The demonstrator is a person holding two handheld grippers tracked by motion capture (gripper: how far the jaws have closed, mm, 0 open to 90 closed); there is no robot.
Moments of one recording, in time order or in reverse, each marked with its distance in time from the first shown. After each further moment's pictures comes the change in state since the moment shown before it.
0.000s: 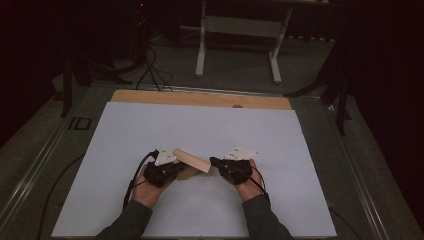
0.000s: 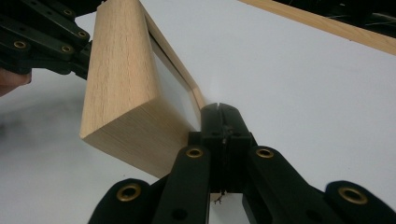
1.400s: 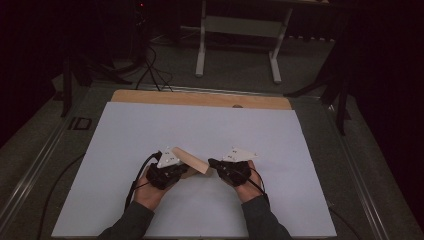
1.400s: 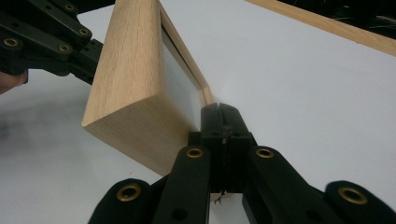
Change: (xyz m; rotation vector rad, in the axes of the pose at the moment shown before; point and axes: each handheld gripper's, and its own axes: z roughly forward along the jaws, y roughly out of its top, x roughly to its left) left arm -0.011 0.004 -0.002 -0.012 -0.028 0.024; right arm 0.006 0.000 0.000 0.007 0.008 -0.021
